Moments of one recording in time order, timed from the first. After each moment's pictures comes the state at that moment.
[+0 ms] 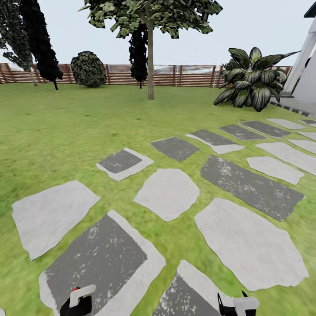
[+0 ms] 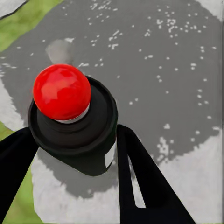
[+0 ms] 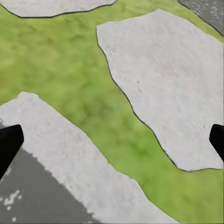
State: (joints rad) left arm -0.29 0.04 0.05 -0.40 0.13 -0.32 0.19; right arm -0.23 -0.05 -0.14 -0.34 0.29 -0.65 -0.14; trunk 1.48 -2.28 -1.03
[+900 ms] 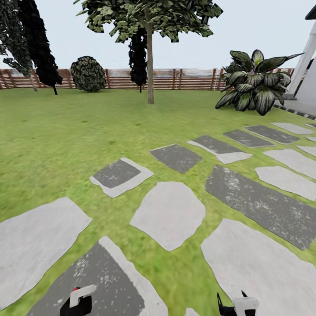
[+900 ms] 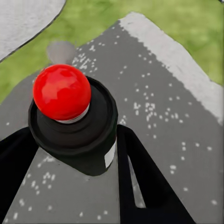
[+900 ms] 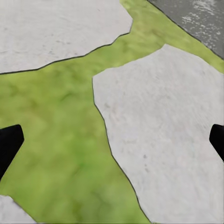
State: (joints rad) left arm -0.29 0.04 0.05 -0.40 0.13 -0.32 0.19; right arm -0.23 -0.05 -0.14 -0.34 0.29 -0.65 -0.14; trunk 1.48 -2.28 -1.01
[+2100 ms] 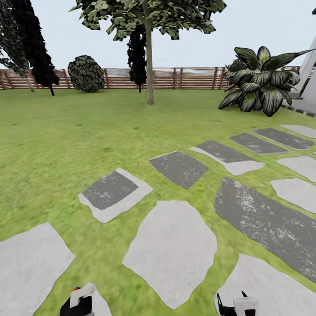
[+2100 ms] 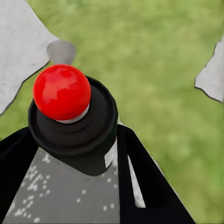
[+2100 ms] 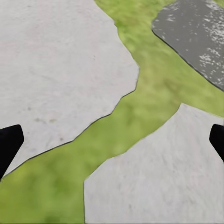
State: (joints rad) left arm -0.29 0.04 0.05 -0.40 0.13 -0.32 0.19; right arm -0.23 -0.05 -0.14 -0.34 0.29 -0.65 -0.14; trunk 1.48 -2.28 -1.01
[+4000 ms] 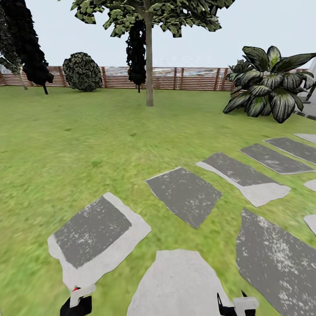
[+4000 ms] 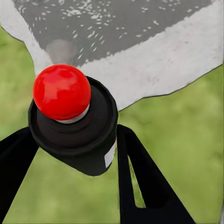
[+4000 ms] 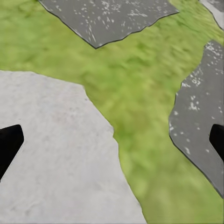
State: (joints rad) left arm -0.29 0.04 0.05 -0.40 0.13 -0.33 0.19; right arm -0.23 -0.05 -0.14 -0.34 0.29 -0.65 -0.14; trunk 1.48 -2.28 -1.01
